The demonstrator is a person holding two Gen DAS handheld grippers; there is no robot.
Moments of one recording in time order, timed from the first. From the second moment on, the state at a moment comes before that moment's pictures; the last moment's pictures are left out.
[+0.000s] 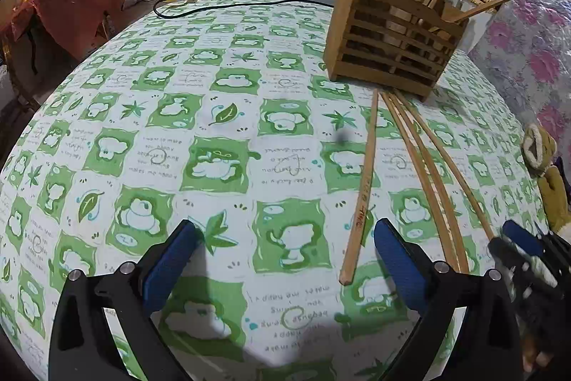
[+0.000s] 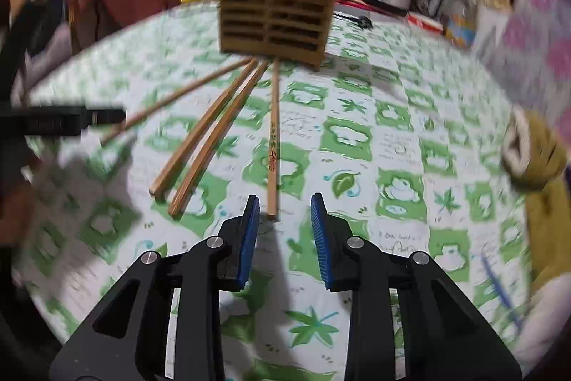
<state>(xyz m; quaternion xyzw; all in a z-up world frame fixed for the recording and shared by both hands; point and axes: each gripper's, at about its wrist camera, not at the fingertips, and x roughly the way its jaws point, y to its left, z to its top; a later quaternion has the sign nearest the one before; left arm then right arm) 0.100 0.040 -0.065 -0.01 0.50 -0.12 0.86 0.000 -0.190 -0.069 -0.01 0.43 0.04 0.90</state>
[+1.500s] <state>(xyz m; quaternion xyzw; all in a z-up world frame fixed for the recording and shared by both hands) 0.054 0.016 -0.024 0.04 0.44 -0.18 0.88 -0.018 -0.209 -0.041 0.04 0.37 0.07 0.93</state>
